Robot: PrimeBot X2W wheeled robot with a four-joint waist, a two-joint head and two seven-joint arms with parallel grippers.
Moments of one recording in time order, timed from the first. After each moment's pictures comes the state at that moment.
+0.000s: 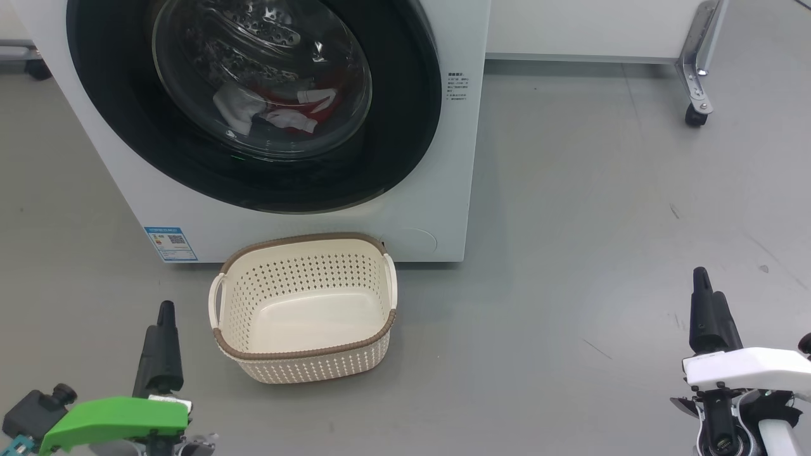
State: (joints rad) left arm -0.01 0.02 0.00 0.16 -1.23 -0.12 -0.09; right arm 0.00 -0.03 -0.05 0.12 1.03 0.11 -0.08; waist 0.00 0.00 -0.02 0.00
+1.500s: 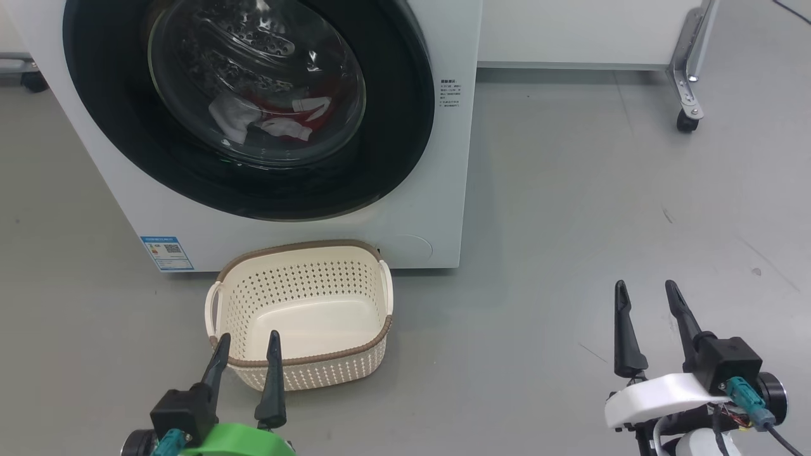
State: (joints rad) left arm 0.02 0.04 -0.27 0.19 -0.43 0.05 -0.24; right arm 0.03 -0.06 0.15 0.12 0.29 0.01 -0.24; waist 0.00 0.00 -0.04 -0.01
